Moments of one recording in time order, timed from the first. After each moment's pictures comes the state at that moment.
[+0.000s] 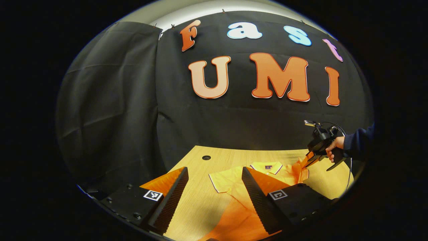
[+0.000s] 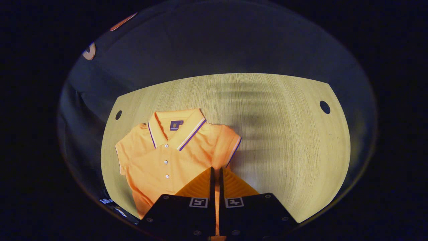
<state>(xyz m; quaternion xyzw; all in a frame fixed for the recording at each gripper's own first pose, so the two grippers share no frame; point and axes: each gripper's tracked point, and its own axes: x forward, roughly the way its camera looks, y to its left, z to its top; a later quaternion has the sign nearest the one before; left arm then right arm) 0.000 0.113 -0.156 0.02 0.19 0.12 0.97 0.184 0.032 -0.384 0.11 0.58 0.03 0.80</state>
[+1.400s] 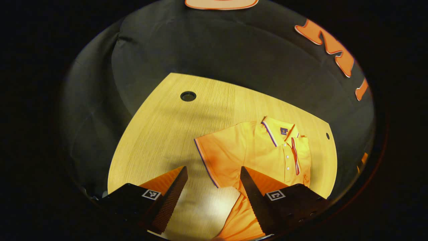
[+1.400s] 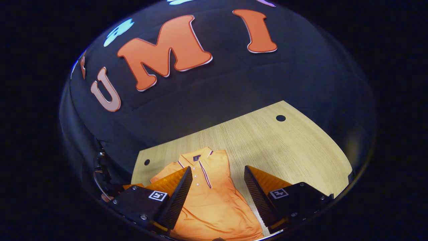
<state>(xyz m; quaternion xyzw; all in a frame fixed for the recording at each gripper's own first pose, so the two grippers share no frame) 0.166 0.166 -0.372 -0.12 0.54 0.02 0.83 0.055 -0.016 -0.173 0.24 0.33 -0.08 0.91</state>
